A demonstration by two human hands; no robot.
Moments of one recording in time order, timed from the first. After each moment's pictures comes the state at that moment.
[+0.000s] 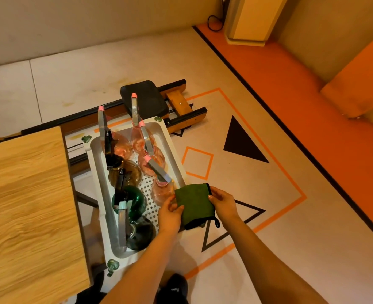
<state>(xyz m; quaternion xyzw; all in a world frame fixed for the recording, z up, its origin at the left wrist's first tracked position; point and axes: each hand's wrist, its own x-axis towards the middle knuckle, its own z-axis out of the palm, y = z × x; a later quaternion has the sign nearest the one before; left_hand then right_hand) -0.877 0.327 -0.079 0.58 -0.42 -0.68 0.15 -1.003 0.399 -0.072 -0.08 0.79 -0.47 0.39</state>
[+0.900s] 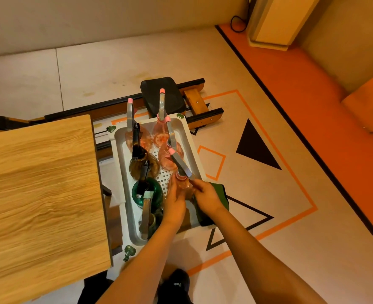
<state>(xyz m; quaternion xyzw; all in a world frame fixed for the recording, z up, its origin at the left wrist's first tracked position) -0.856 0.298 -0.055 0.50 -0.49 -0.68 0.22 -0.947 0.336 -0.039 -0.31 0.74 -0.39 0.44</state>
